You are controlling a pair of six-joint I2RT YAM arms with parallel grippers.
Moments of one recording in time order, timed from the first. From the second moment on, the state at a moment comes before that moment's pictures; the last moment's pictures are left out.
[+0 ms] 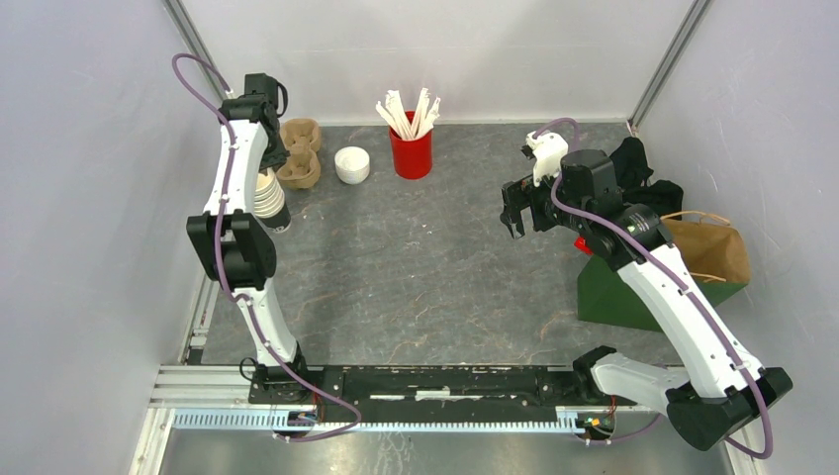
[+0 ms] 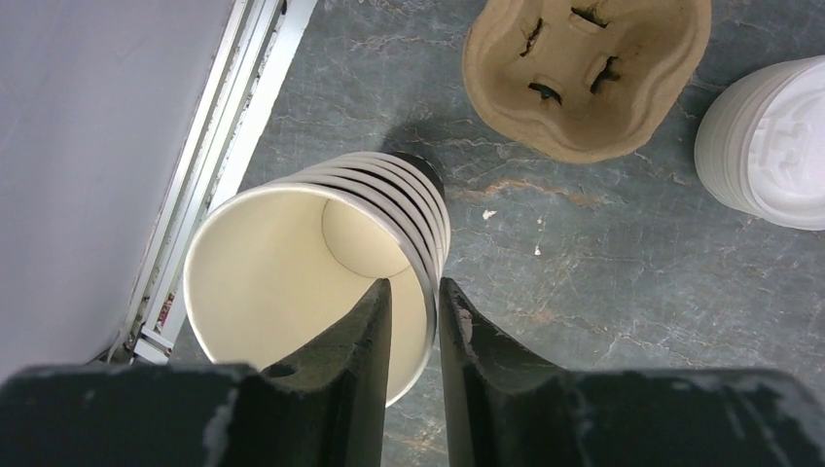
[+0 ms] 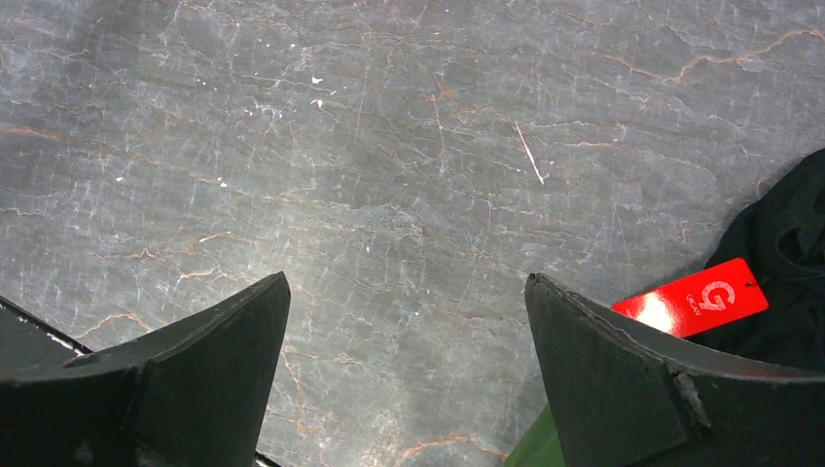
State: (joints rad) left arm 0.06 1.99 2.06 -1.16 -0.38 -0.35; right arm 0.46 1.10 1.29 -0.77 -0.05 -0.01
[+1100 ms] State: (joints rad) left arm 0.06 1.96 2.09 -1.19 -0.42 -0.33; right arm 0.46 1.10 1.28 -0.77 -0.05 0.00
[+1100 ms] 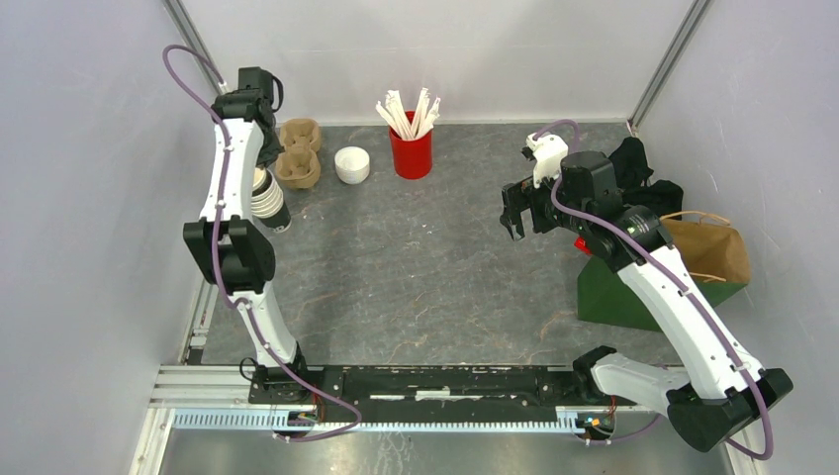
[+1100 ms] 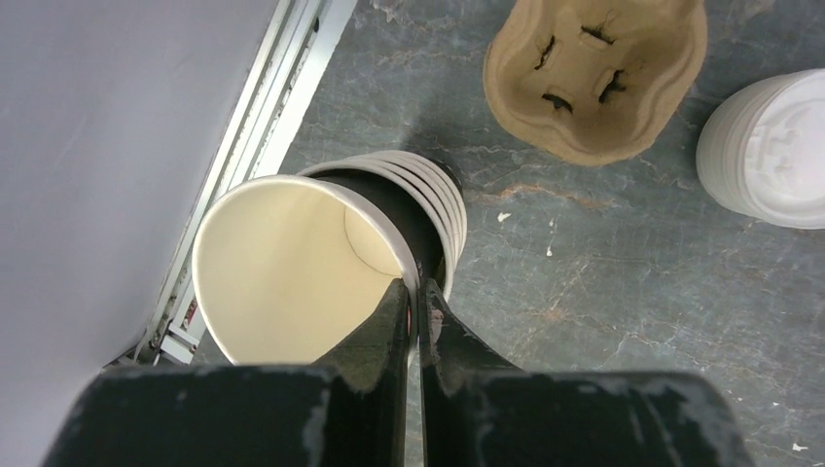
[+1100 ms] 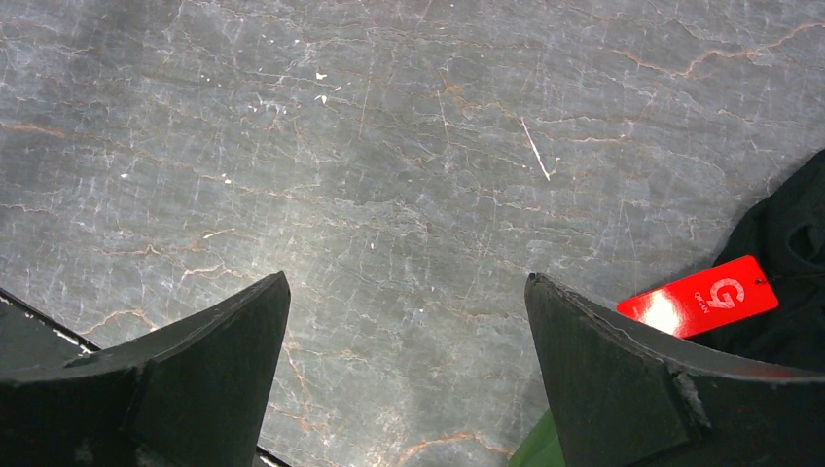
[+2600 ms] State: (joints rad) left arm -1.13 1.51 1.37 -1.00 -0.49 -0.65; right arm 0.46 0.88 1.12 -0.74 -0.13 0.11
